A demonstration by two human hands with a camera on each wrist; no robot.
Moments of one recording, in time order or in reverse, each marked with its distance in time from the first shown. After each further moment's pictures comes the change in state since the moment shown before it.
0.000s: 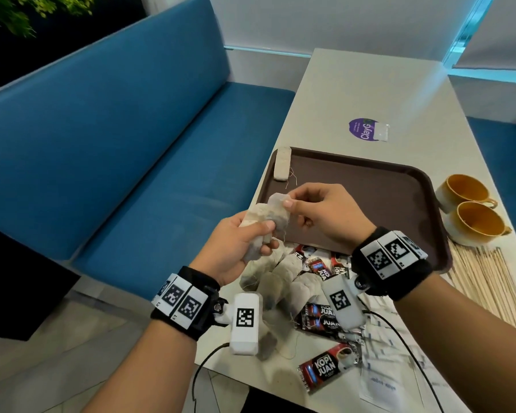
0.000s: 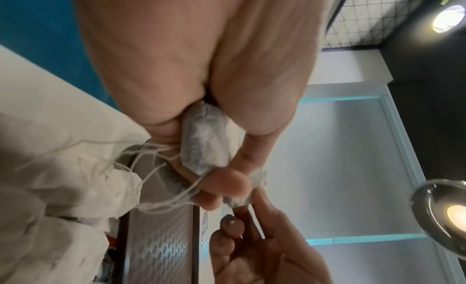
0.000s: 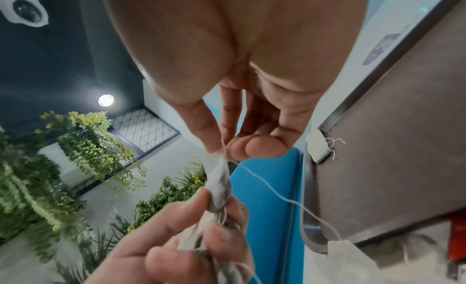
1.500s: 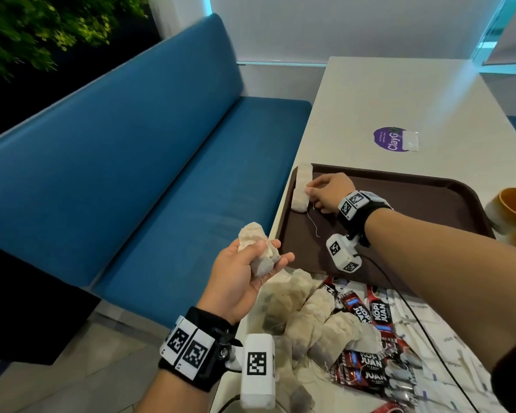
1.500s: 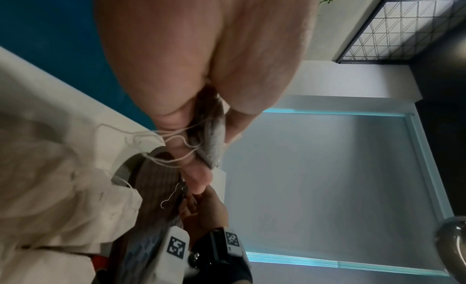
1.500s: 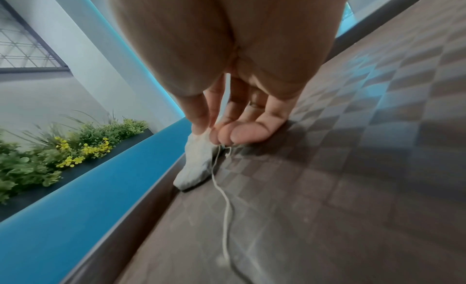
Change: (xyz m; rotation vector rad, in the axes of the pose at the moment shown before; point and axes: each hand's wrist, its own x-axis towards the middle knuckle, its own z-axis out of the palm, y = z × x) left_hand 0.020 0.007 -0.025 -0.297 0.180 -0.021; right_hand 0.180 0.063 -0.007 -0.343 0.180 0.220
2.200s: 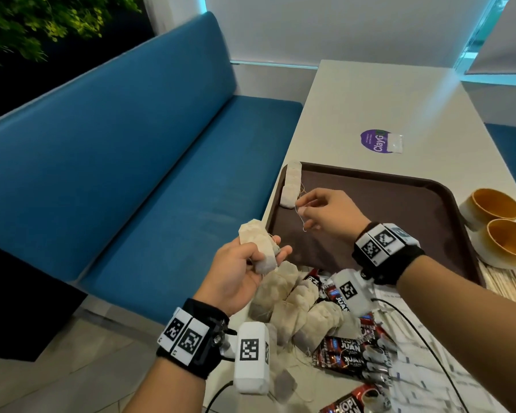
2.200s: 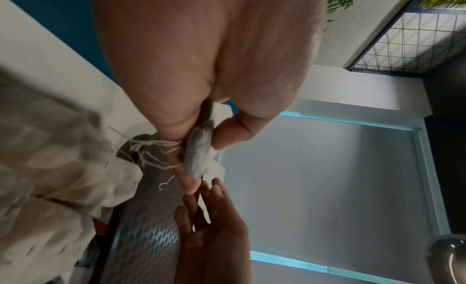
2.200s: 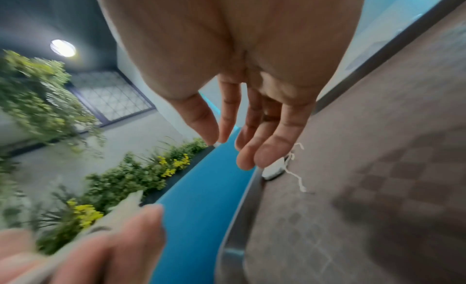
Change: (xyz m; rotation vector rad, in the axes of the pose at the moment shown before) left_hand -0.005 -0.013 0.006 -0.118 -0.113 -0.055; right_hand -0.101 0.000 -0.024 0.153 -0.153 -0.113
